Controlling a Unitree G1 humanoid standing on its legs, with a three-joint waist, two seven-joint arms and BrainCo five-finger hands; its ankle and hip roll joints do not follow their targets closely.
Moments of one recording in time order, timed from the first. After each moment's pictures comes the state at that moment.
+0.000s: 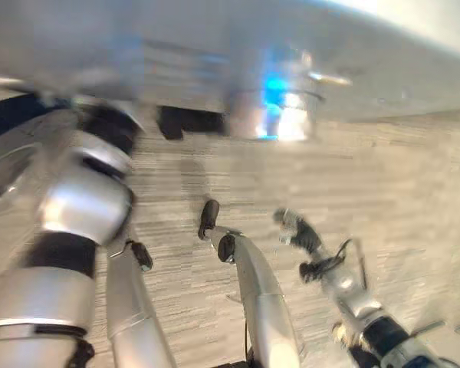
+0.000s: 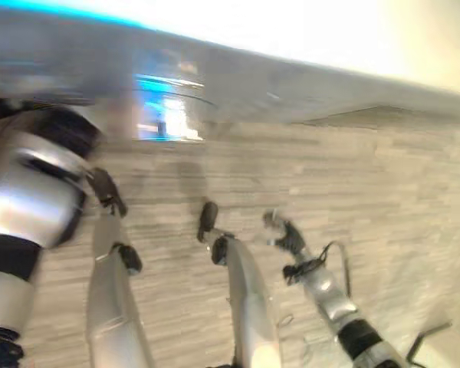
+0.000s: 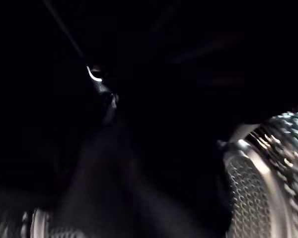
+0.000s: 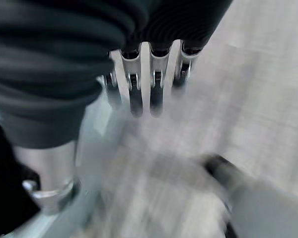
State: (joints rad) left arm -1.66 0.55 -0.49 0.91 -1.17 -0.41 0.37; right arm -0.24 -0.58 0.37 0.29 0.35 -0.18 -0.14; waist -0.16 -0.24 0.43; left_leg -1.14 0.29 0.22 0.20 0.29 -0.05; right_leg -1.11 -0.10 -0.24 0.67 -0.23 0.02
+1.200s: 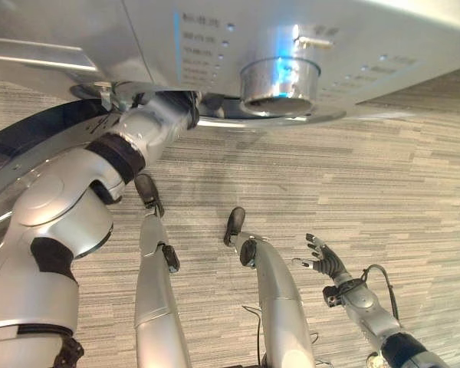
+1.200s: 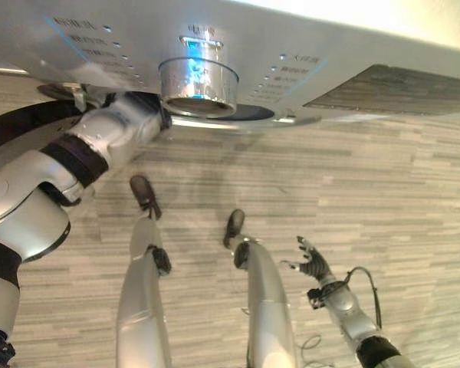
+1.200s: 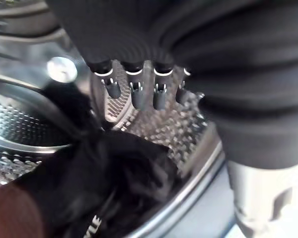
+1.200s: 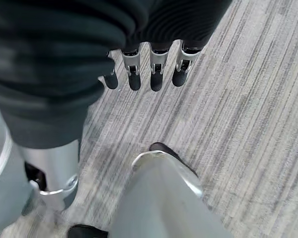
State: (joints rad) left arm -1.36 0.62 -1.08 0.75 0.60 -0.04 0.37; right arm -0.12 -0.54 0.46 0.58 0.33 -0.22 -0.08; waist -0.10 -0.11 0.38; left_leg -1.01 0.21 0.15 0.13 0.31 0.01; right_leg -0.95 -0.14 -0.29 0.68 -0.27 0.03
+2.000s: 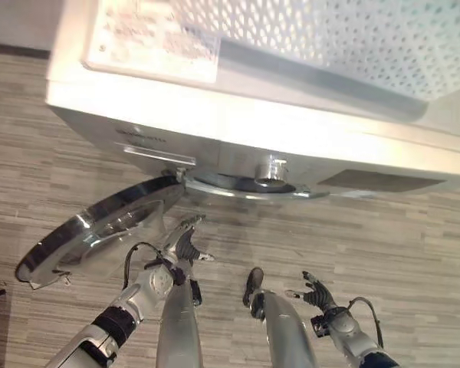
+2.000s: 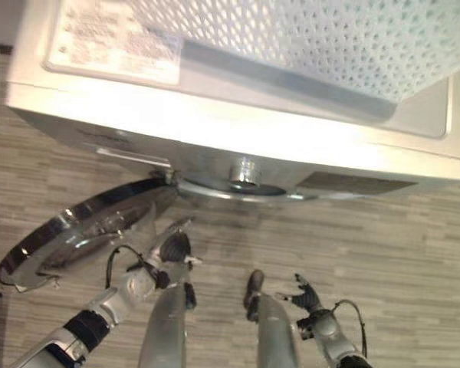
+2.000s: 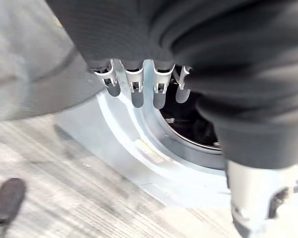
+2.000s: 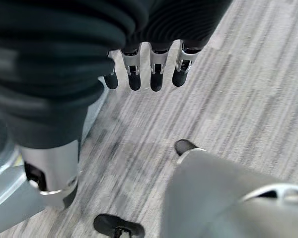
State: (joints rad) left arm -0.27 0.50 -0.58 0.51 0.28 -0.12 0.25; right arm -0.09 -0.35 0.41 0.88 0.21 -0.15 -0.13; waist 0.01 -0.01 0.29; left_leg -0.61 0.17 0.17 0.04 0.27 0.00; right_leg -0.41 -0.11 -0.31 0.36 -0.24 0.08
